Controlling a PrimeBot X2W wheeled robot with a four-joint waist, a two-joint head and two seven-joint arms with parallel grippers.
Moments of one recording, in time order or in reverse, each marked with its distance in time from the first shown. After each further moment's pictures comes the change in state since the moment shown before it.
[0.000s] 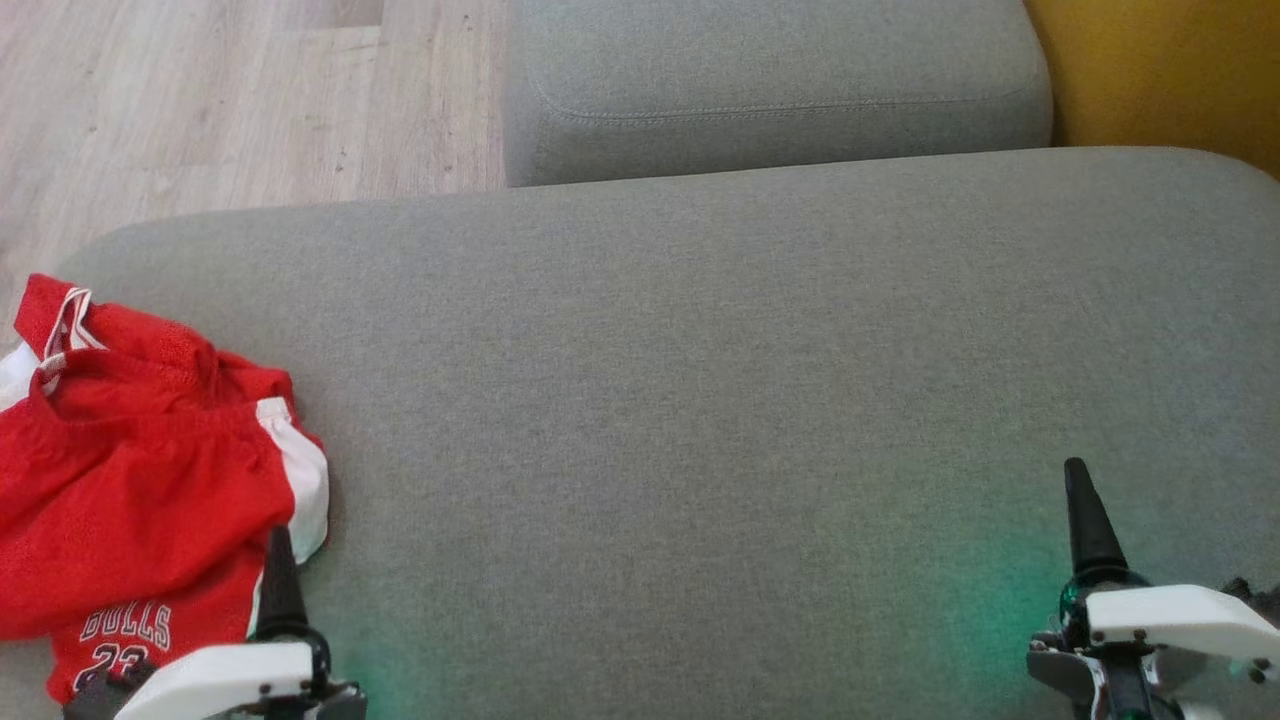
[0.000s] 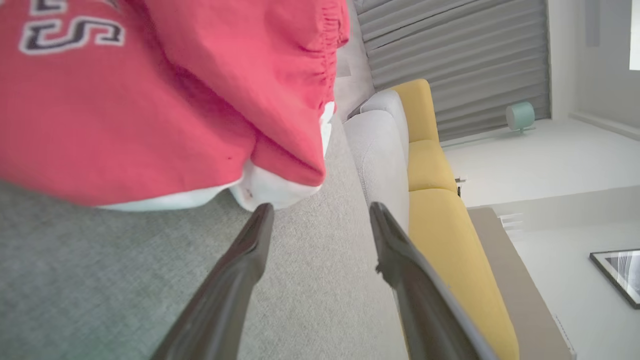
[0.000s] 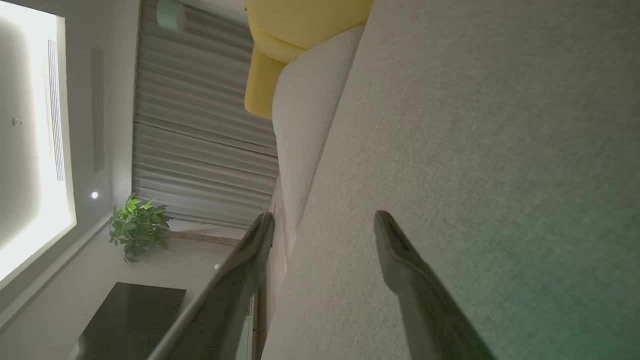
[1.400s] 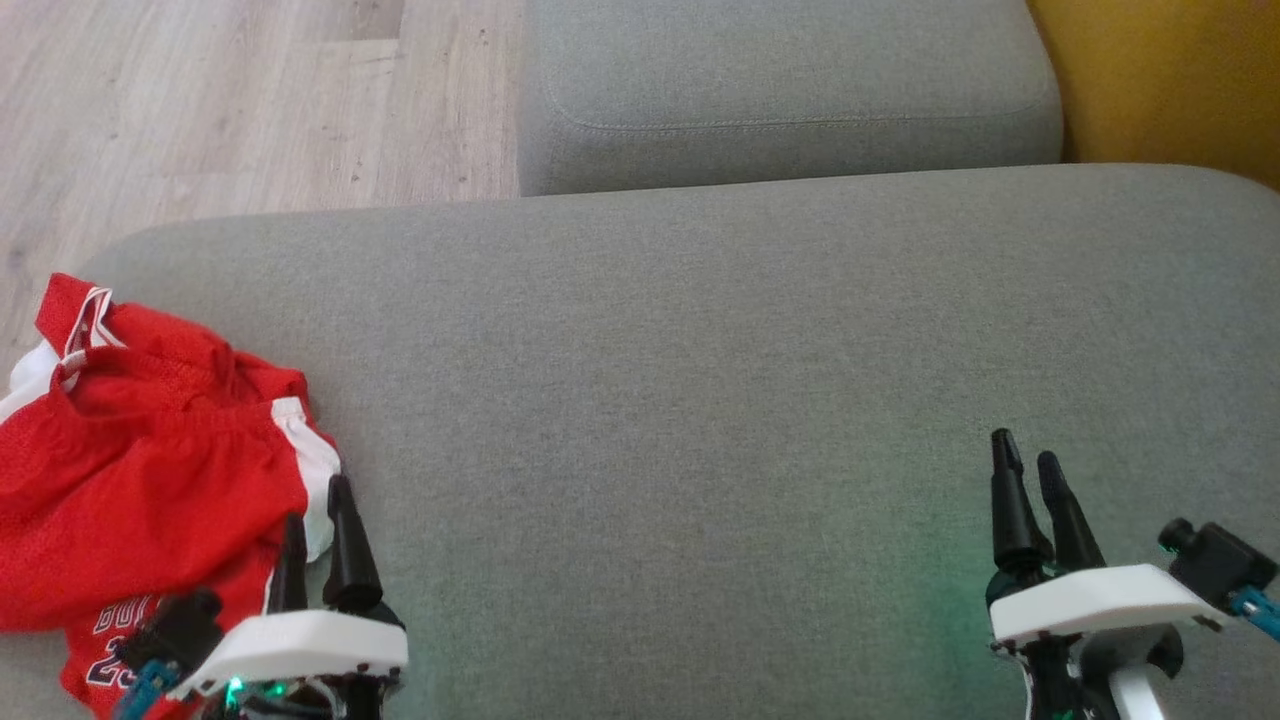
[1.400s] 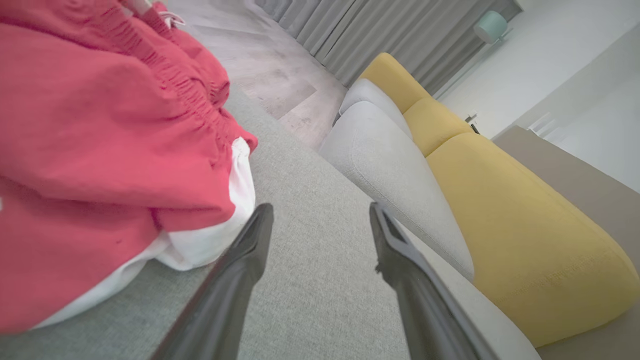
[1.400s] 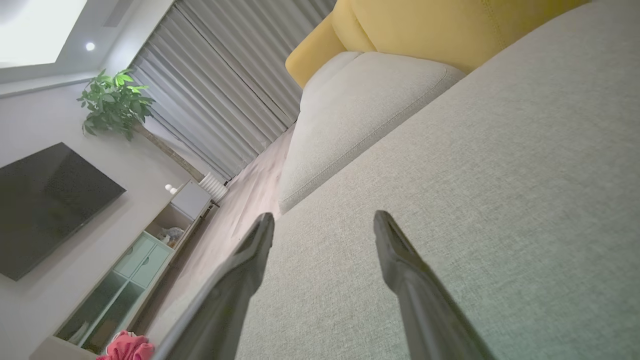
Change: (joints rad) left arm -0.008 0.002 -0.114 -0.072 0.504 0.085 -0.122; right arm -0.004 -0.001 0.100 -0.059 -0.536 0.000 -0.122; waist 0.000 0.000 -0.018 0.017
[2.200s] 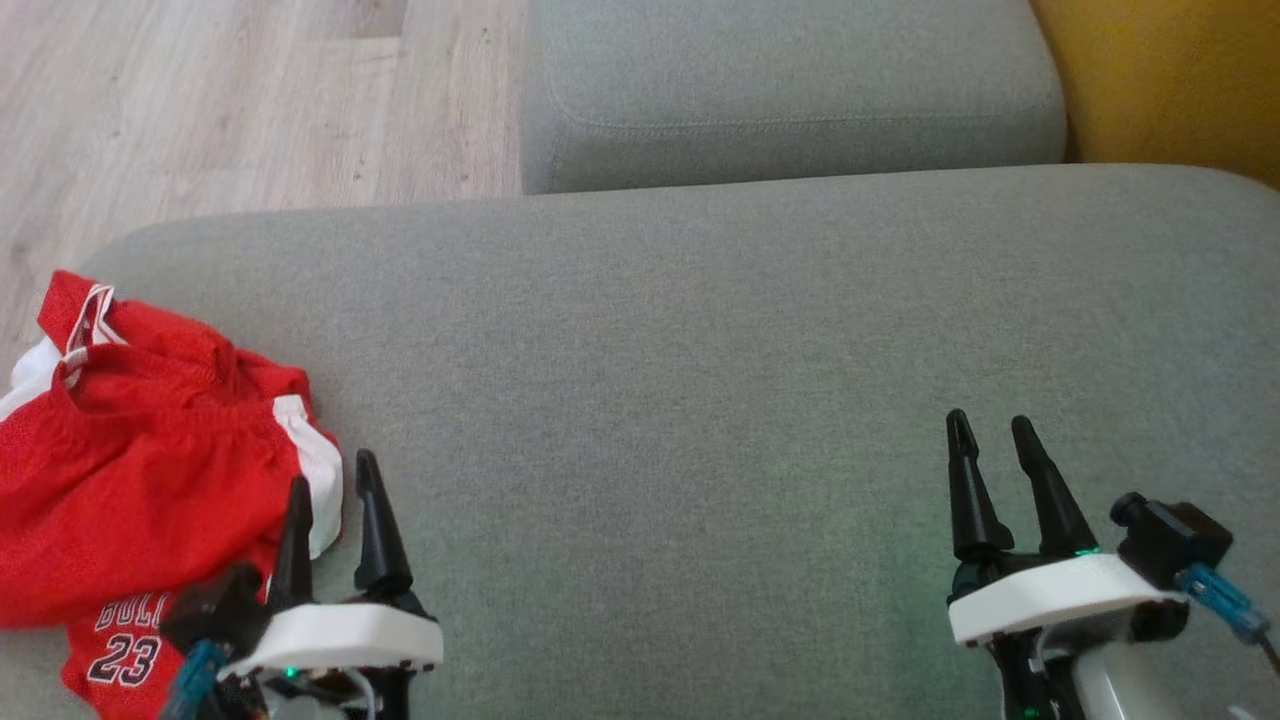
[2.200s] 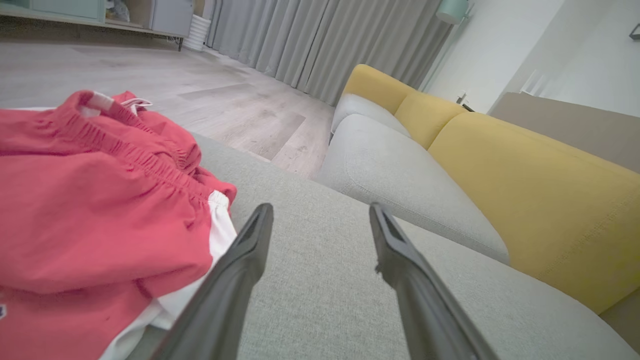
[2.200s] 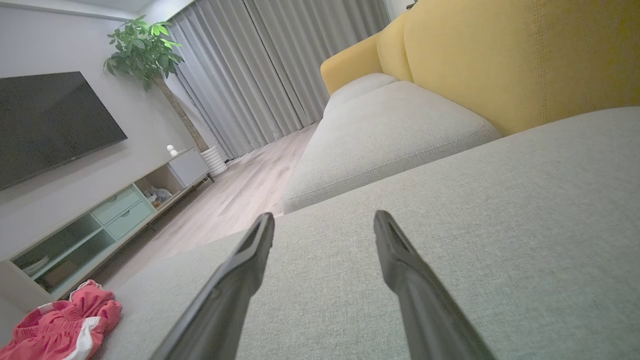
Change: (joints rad) left arm -0.011 0.001 -0.045 -0.027 0.276 0.053 -0.069; right arm -0.021 -0.002 0.052 -0.023 -0.292 0.000 -0.069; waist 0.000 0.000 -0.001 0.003
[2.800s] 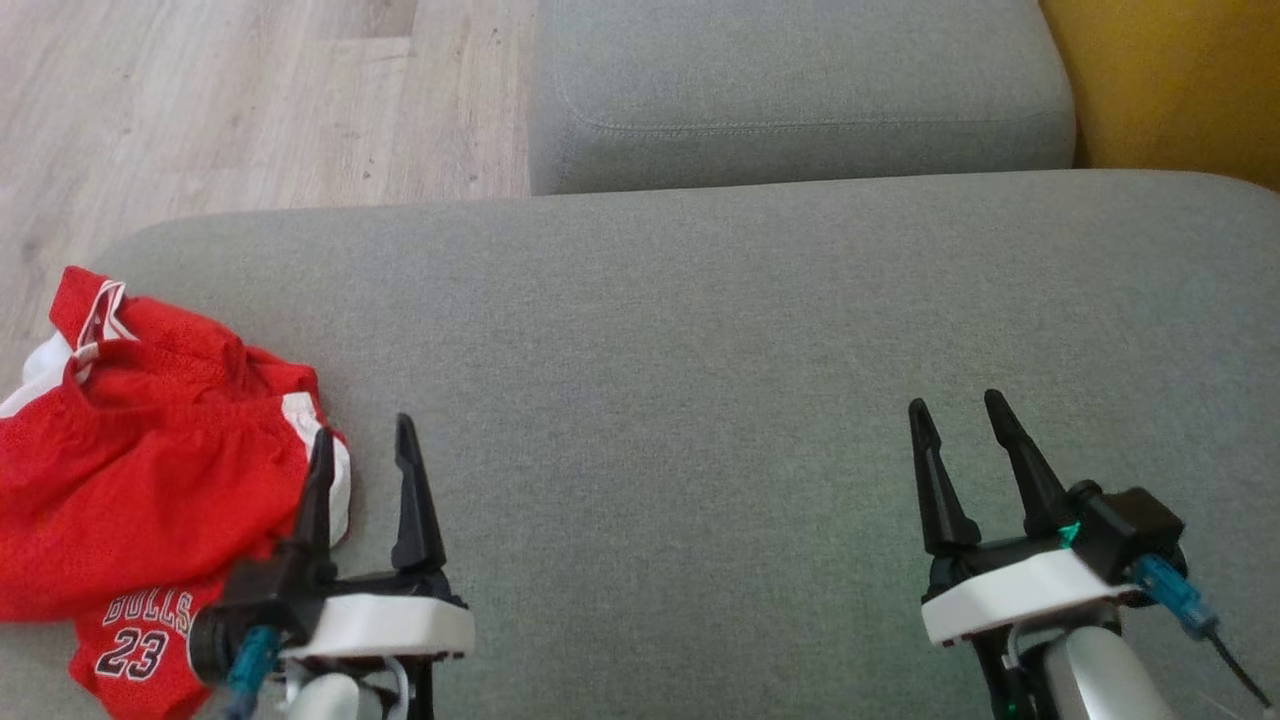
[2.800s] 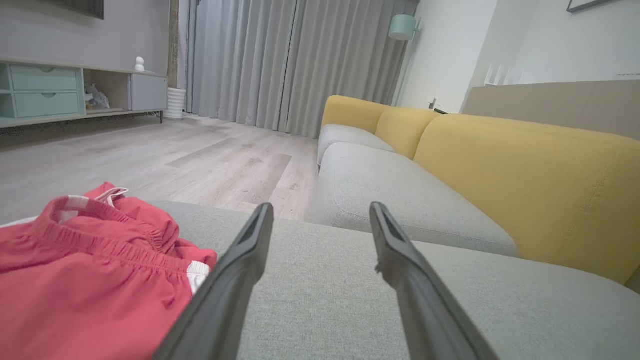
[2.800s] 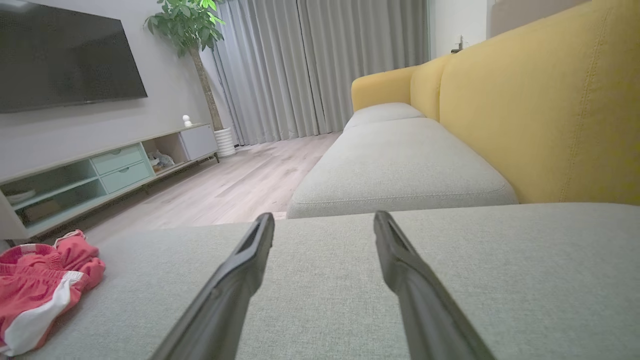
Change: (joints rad) left arm -0.031 0.002 -0.047 -0.038 0.221 0.027 -0.054; right arm -0.023 -0.002 0.034 -0.015 -0.237 0.000 -0.054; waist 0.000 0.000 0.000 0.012
